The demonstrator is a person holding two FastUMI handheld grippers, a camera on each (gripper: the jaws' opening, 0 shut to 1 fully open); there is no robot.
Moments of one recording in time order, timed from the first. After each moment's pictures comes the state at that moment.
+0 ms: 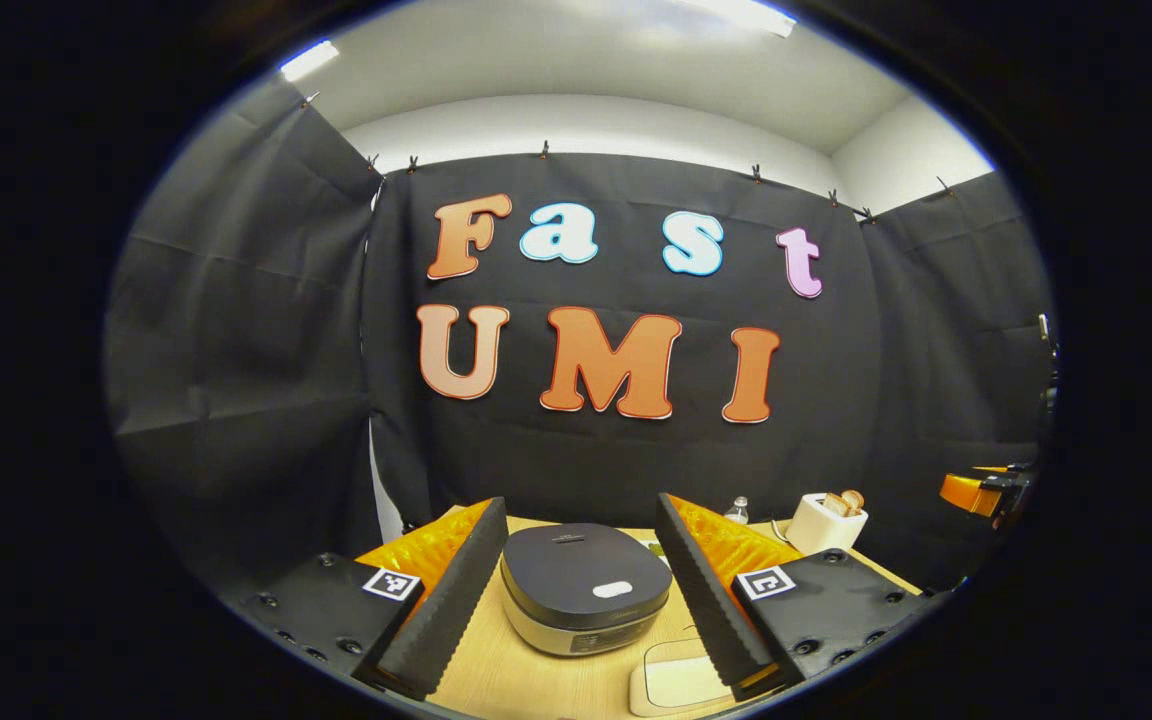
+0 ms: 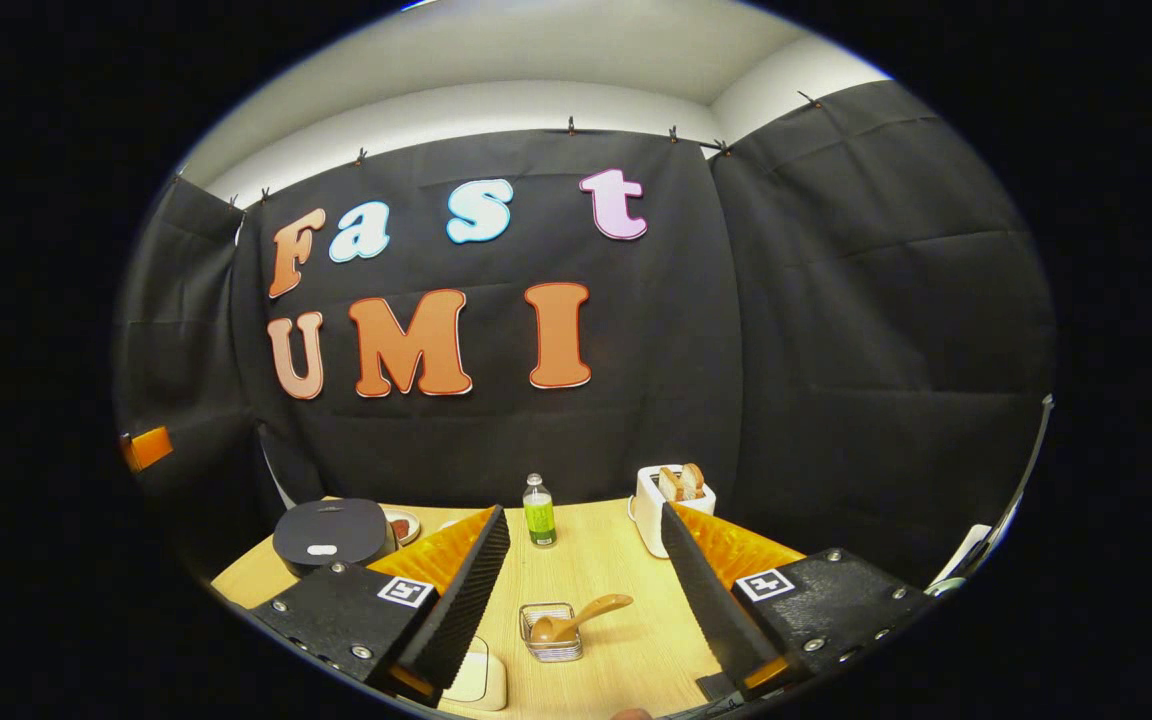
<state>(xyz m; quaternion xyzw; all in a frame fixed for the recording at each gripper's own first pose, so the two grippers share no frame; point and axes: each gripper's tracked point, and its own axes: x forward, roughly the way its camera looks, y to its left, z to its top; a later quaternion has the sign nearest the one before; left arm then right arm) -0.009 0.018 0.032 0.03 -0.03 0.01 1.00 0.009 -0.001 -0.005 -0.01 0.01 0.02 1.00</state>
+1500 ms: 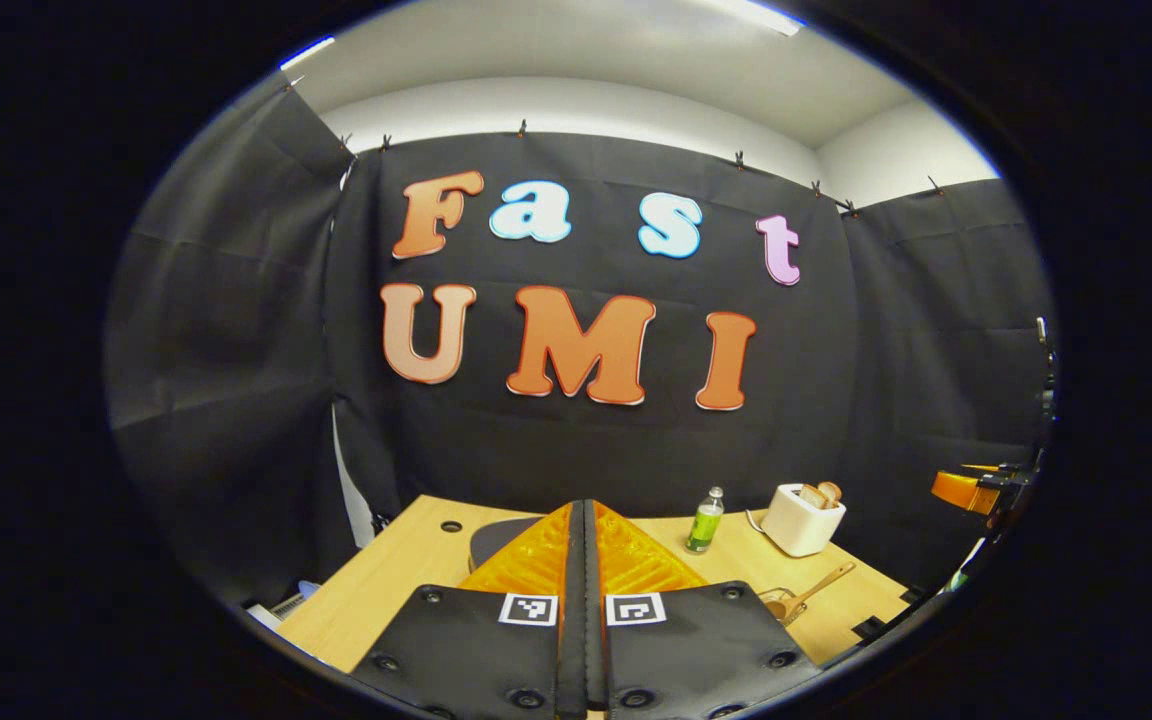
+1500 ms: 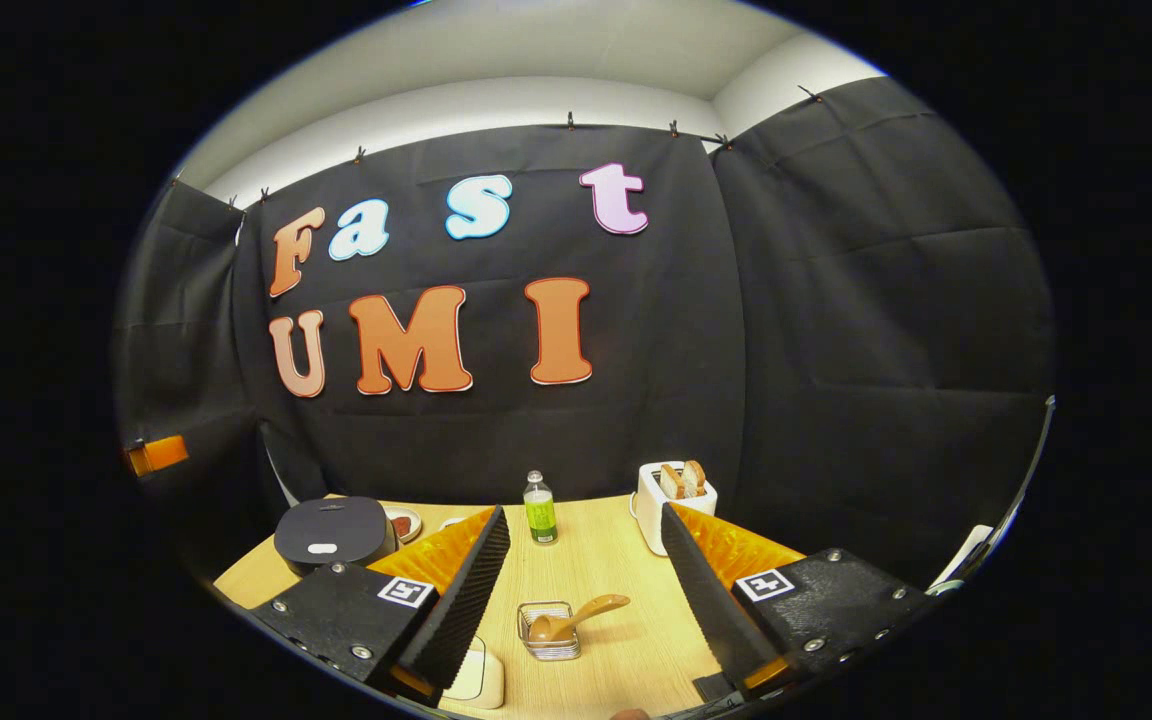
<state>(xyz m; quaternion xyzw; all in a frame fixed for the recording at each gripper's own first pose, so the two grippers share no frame) 0.032 -0.010 -0.005 0.01 0.03 -0.06 1.00 0.017 -0.008 -0.013 -0.01 0.03 0.03 1.00</state>
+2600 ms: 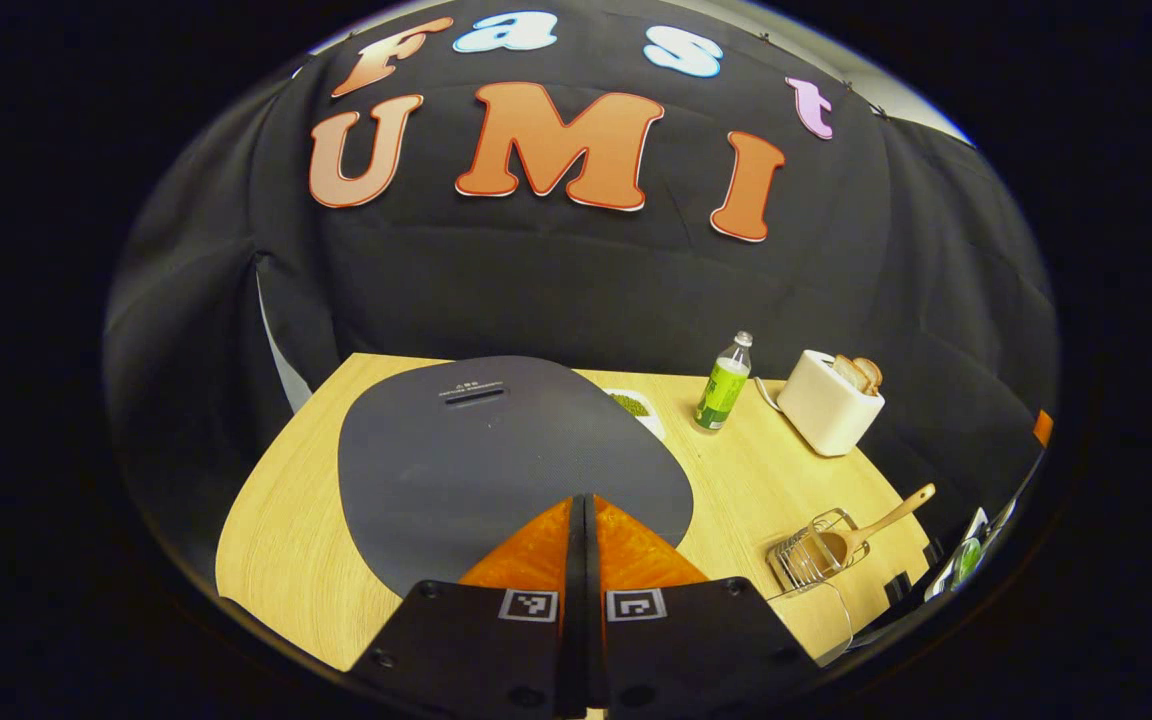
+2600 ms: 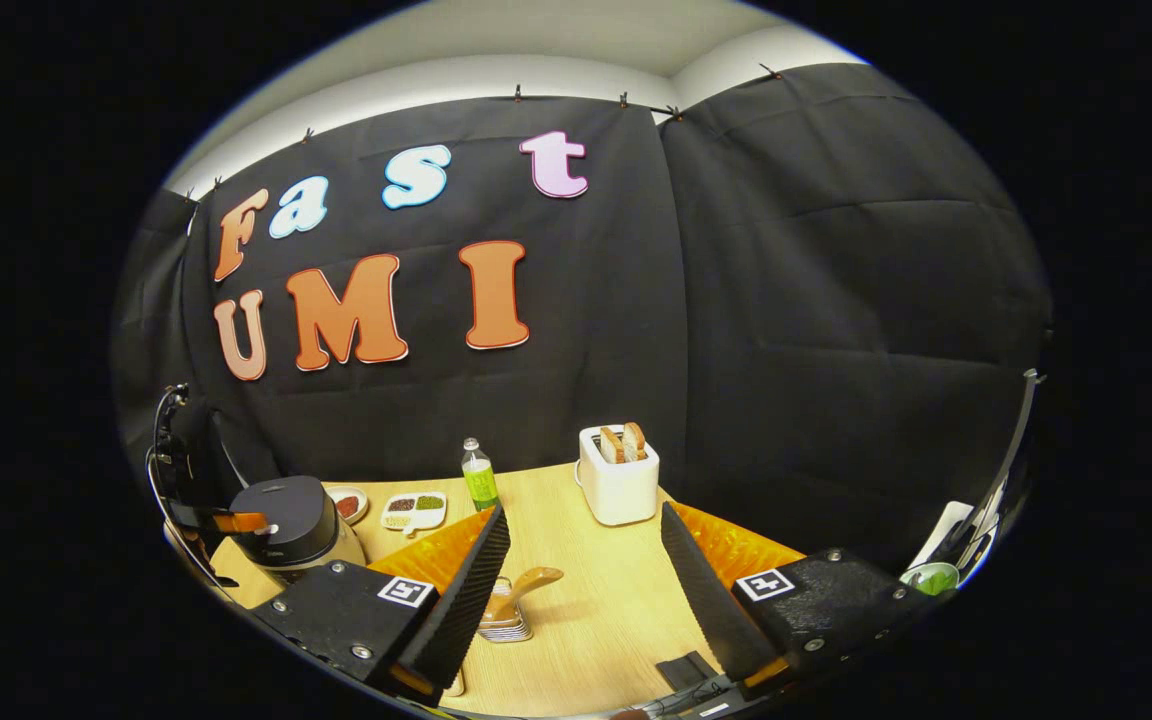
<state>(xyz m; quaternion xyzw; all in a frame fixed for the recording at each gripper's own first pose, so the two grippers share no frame) 0.164 -0.020 -0.200 0.02 0.26 -0.08 0.96 0.025 -0.066 -0.051 0.00 0.07 -0.05 1.00</state>
